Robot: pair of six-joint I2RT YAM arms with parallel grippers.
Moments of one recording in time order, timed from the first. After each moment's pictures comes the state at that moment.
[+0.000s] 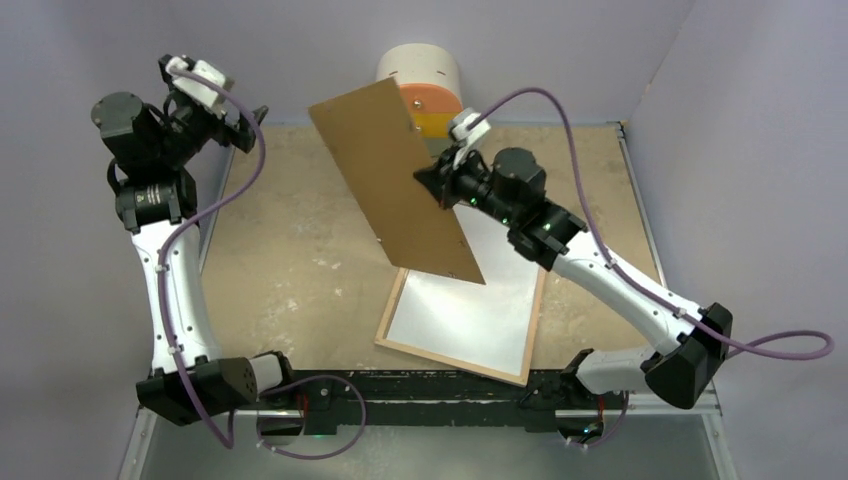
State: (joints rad) left arm 0.30 1.20 1.50 -0.24 0.77 0.42; right arm 0.81 1.31 1.27 -0.04 -0.09 0.07
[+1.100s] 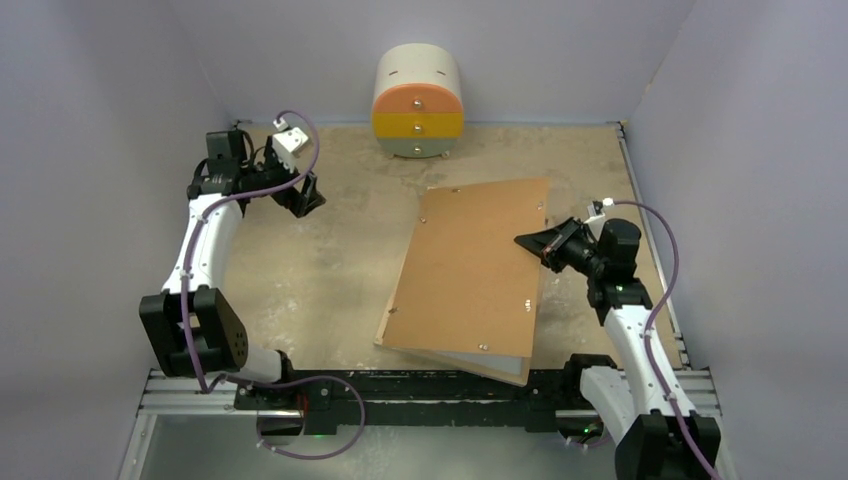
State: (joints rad) left arm 0.14 1.44 1.28 -0.59 0.75 0.61; right arm -0.04 0.84 0.53 -0.12 -0.69 1.09
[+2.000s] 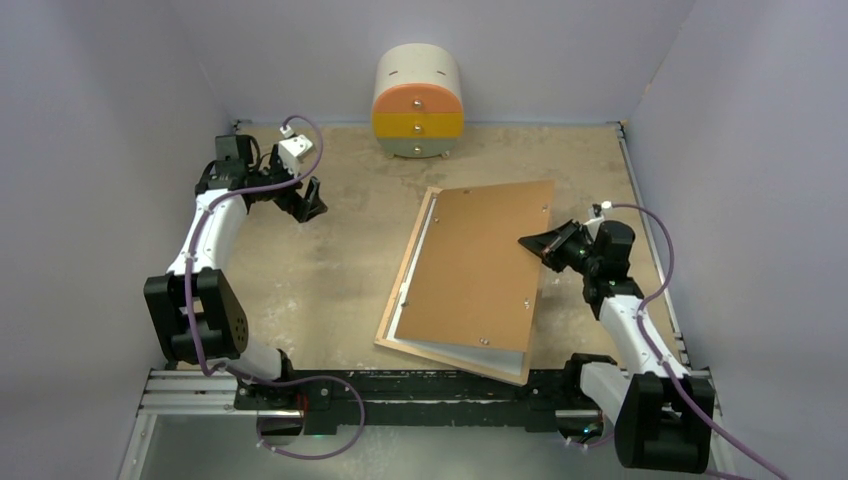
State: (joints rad) left arm 0.14 1.52 1.25 -0.59 0.73 0.63; right arm -0.09 0.97 0.45 0.05 -0.63 1.00
